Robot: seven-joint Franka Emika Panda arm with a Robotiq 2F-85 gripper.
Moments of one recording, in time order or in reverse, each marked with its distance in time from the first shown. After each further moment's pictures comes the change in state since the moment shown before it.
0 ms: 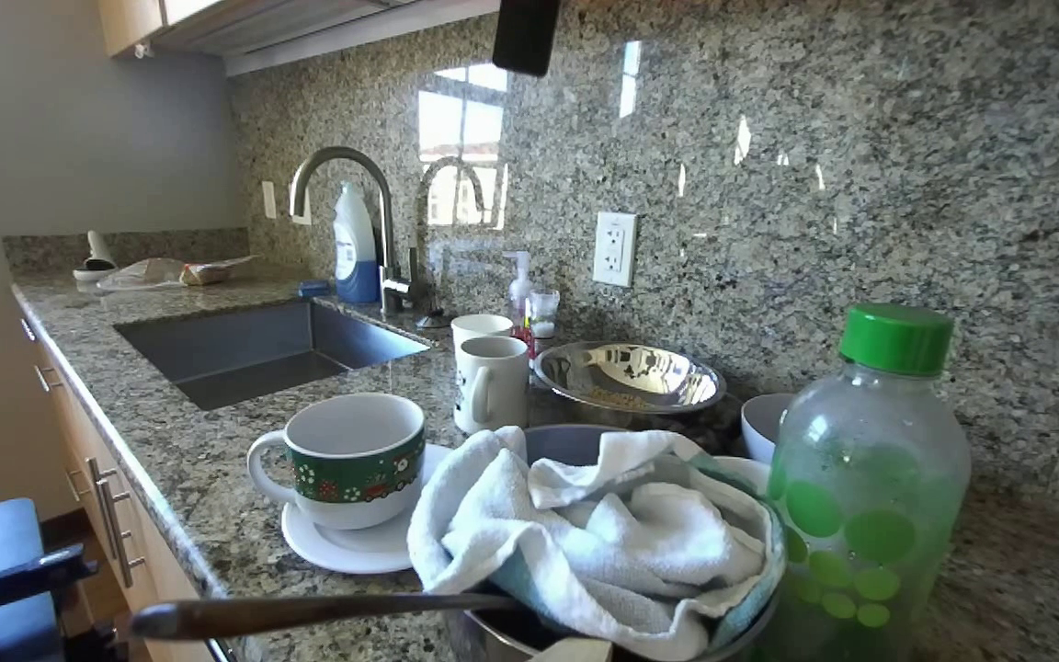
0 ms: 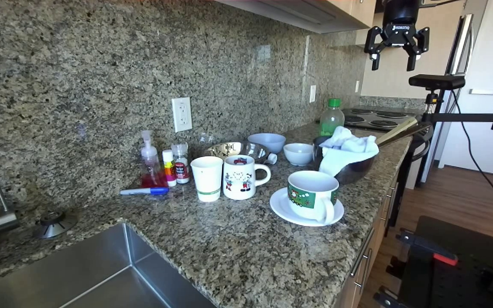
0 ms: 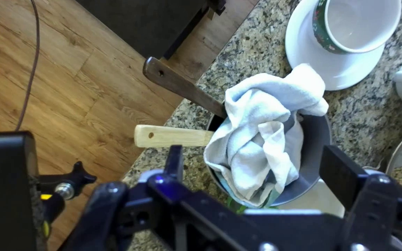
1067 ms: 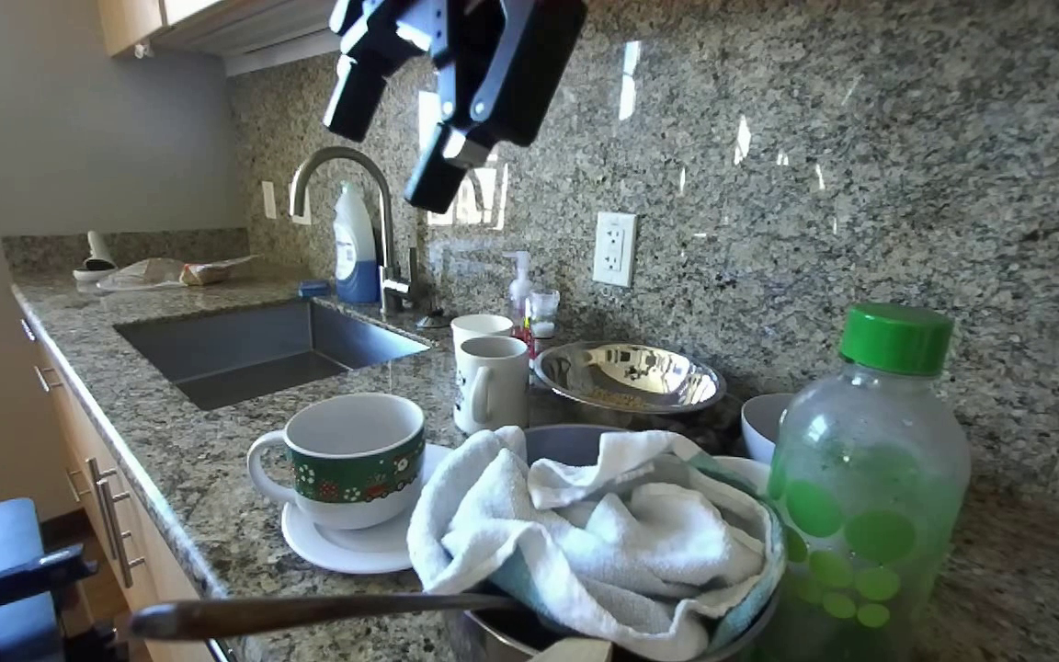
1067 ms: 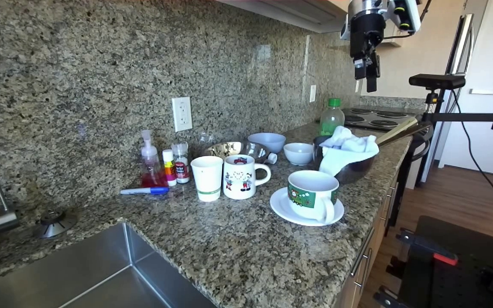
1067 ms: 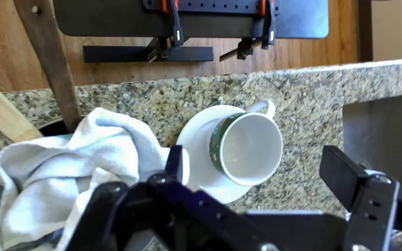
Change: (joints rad) arm 0.133 0.118 0.016 0.015 0.186 -0.179 -0.738
